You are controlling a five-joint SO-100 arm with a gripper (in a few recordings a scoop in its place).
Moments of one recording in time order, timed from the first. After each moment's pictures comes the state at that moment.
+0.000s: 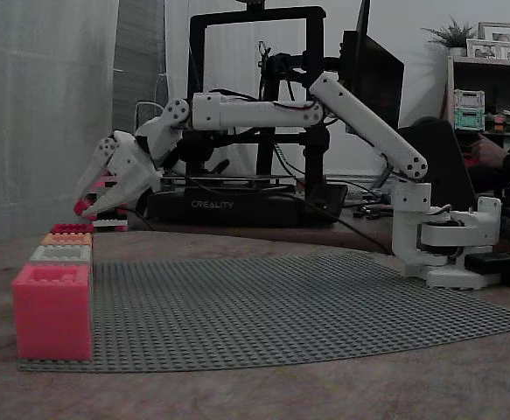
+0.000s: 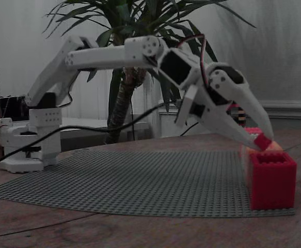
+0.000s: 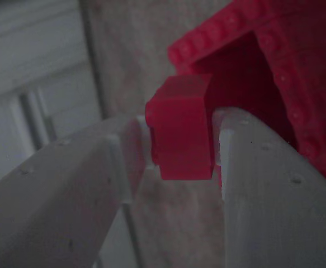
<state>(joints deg) 17.5 35.9 32.2 46.4 -2.1</state>
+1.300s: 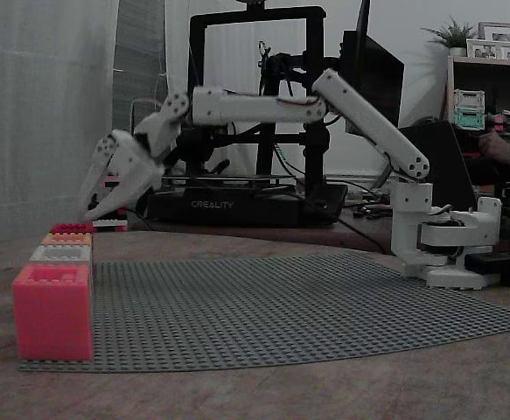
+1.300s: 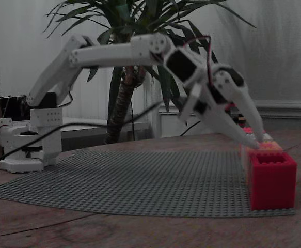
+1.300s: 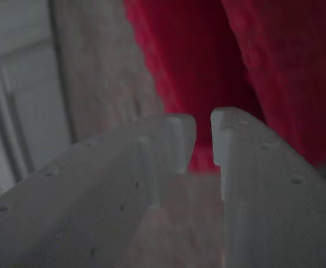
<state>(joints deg) 13.4 43.4 37.9 53.6 -3.6</state>
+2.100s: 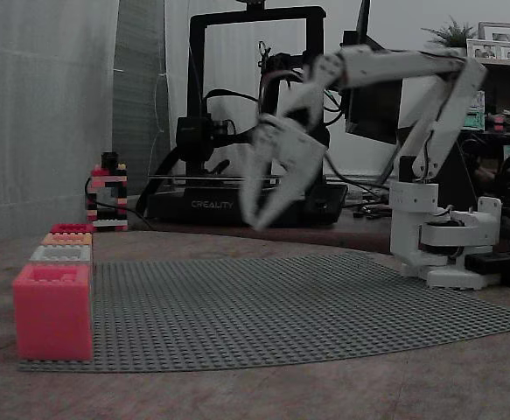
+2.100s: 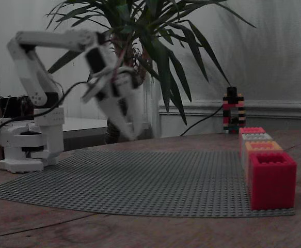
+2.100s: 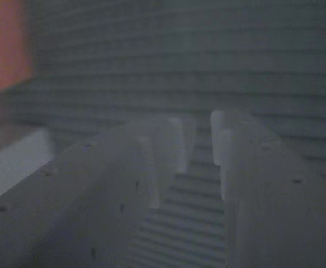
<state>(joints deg) 0.6 126.0 133.1 61.3 -6.5</state>
